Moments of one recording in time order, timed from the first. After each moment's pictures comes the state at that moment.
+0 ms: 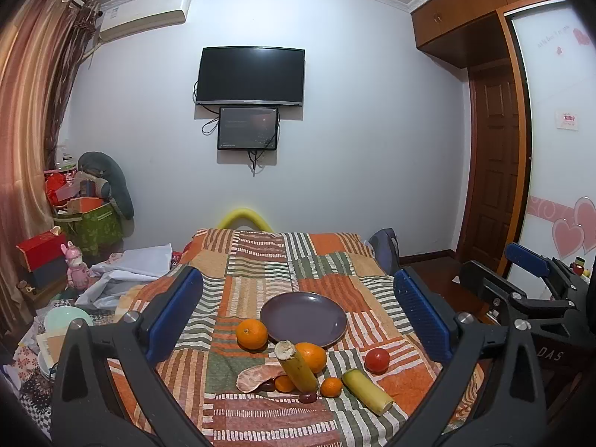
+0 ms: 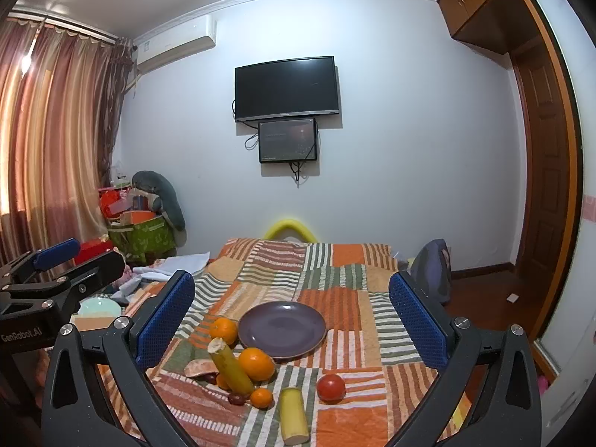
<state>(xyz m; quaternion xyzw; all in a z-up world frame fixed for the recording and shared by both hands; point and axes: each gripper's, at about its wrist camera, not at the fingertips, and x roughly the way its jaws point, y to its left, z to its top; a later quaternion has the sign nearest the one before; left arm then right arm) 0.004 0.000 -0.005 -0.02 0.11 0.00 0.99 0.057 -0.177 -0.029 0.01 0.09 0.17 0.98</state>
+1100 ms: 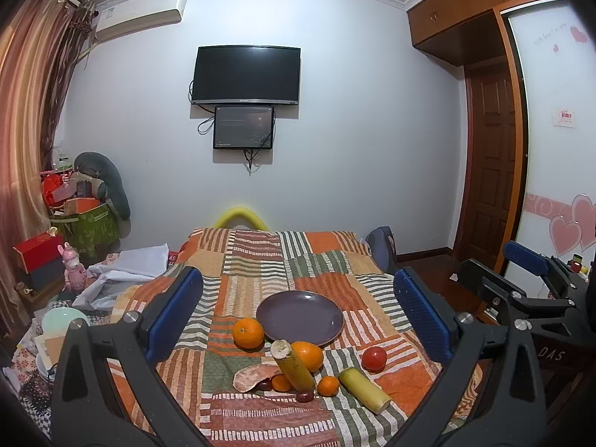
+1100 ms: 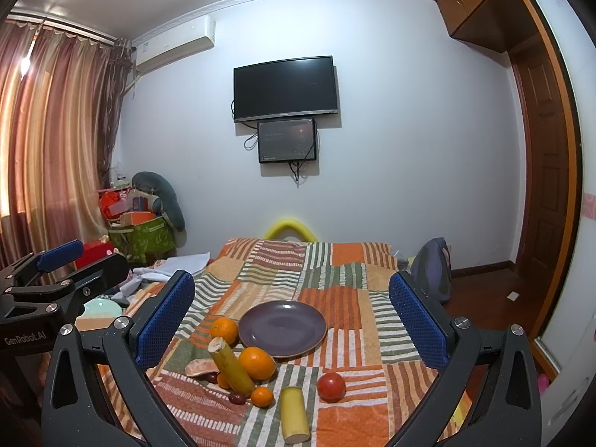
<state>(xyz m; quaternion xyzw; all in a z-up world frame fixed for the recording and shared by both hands) 0.004 -0.003 -0.003 -0.02 0.11 -0.01 0.99 0.057 -0.177 -0.030 0.01 0.09 0.16 0.98</state>
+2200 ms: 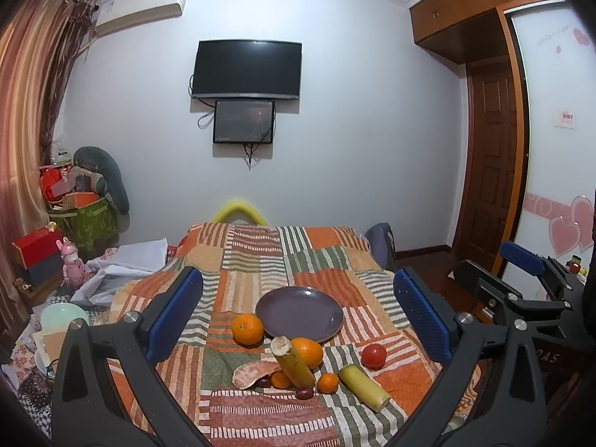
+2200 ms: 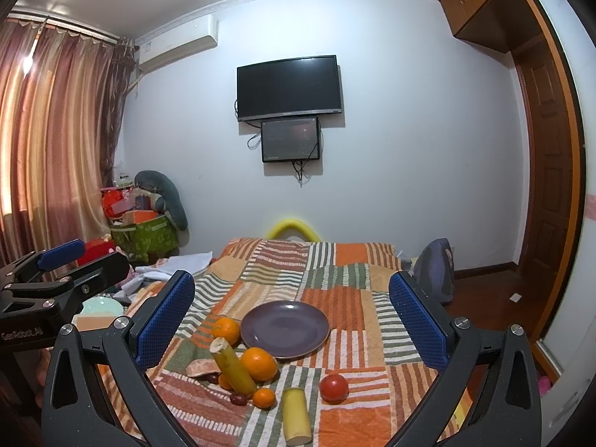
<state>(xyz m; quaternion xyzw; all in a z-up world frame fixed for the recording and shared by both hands) 0.012 0.002 -0.004 -0.02 0.13 -0.01 0.99 0.063 -0.175 -0.033 0.01 0.10 0.17 0.98</state>
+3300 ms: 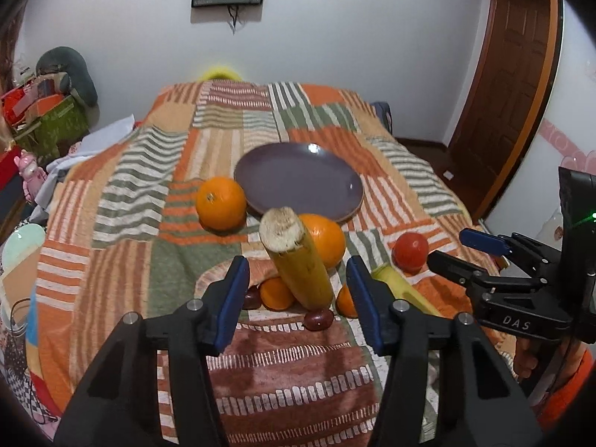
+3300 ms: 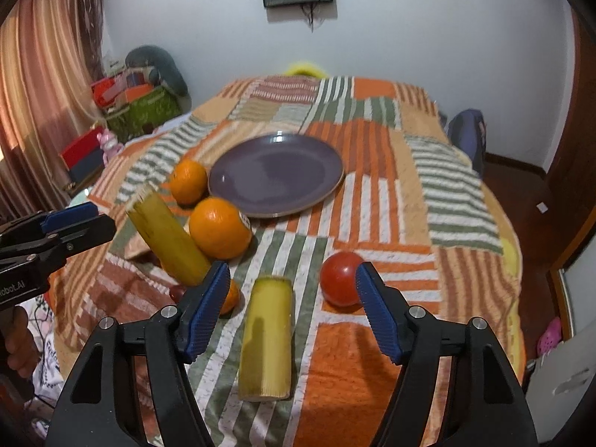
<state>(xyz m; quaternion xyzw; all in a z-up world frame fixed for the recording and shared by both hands) 0.134 0.020 -0.152 -0.04 0.37 -0.05 0.93 0.172 -0.169 -0.169 -0.02 0.38 0.22 0.90</state>
